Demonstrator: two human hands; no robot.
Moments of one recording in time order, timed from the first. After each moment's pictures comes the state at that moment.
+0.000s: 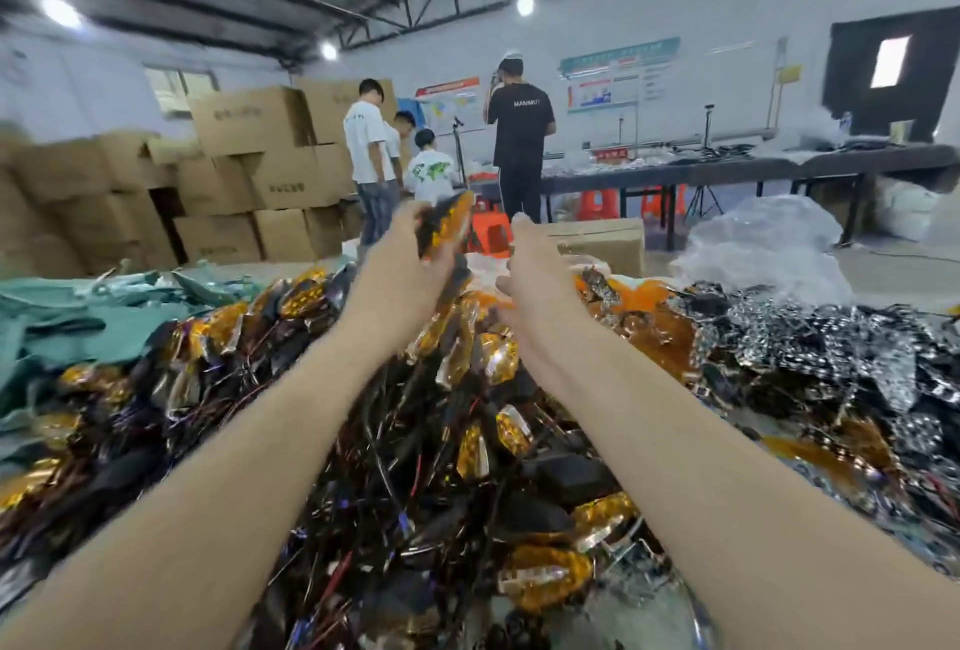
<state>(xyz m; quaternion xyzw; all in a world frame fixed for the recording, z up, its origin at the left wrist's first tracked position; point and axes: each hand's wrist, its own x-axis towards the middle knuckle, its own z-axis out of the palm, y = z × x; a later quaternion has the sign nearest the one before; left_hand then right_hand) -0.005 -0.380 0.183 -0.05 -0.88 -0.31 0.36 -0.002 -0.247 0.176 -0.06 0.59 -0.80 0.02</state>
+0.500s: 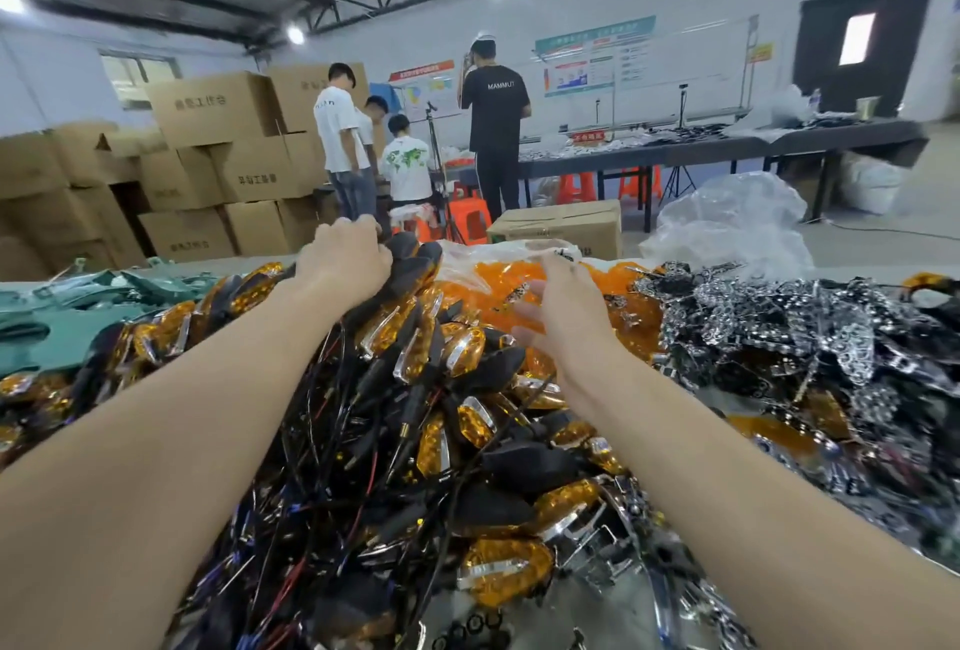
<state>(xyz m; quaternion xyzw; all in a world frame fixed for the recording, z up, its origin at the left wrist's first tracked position) -0.076 -0.399 0.191 0.10 -0.97 -0.02 0.22 -0.027 -0.191 0.132 0.01 0.59 -0.80 -0.03</state>
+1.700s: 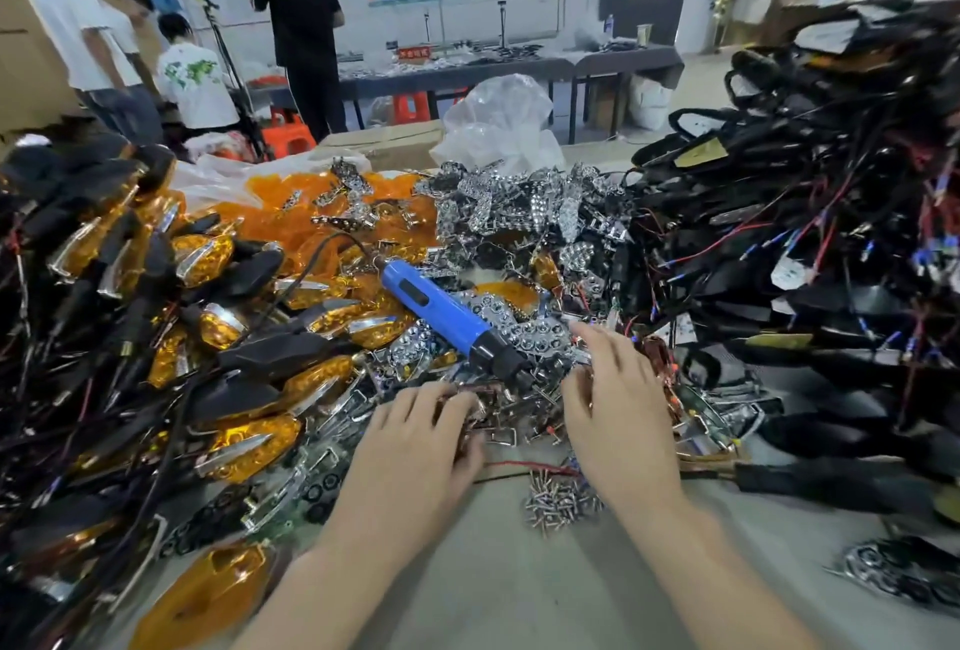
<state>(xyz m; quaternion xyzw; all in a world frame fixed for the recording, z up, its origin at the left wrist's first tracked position) 0.119 -0.163 -0.051 -0.28 -0.93 -0.05 0.23 0.145 0.037 -0.047 0.09 0.91 -0.29 -0.28</state>
